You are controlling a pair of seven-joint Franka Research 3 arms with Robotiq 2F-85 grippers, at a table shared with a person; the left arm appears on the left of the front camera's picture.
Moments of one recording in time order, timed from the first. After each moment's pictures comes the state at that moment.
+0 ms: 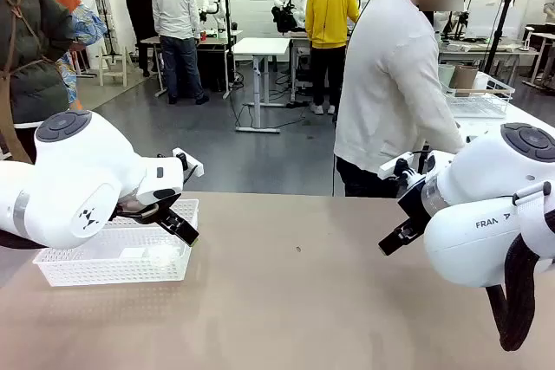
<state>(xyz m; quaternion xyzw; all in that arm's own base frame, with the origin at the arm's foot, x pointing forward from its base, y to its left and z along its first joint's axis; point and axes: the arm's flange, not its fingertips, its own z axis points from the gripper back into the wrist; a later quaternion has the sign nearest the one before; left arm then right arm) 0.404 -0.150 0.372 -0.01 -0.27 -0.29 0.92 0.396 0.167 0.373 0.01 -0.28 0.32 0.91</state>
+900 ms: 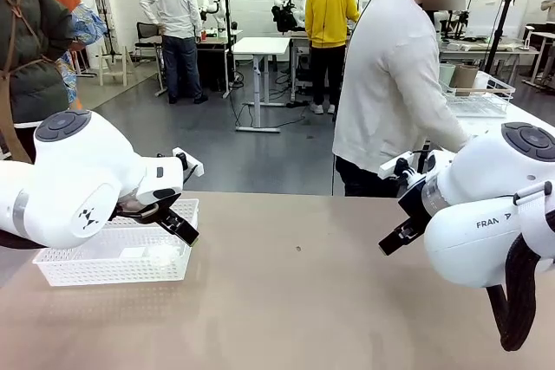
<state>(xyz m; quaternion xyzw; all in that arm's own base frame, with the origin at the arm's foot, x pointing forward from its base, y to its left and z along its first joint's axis) 0.404 -0.151 0.372 -0.01 -0.27 -0.29 0.92 0.396 0.167 0.373 0.01 -0.28 0.32 0.91</state>
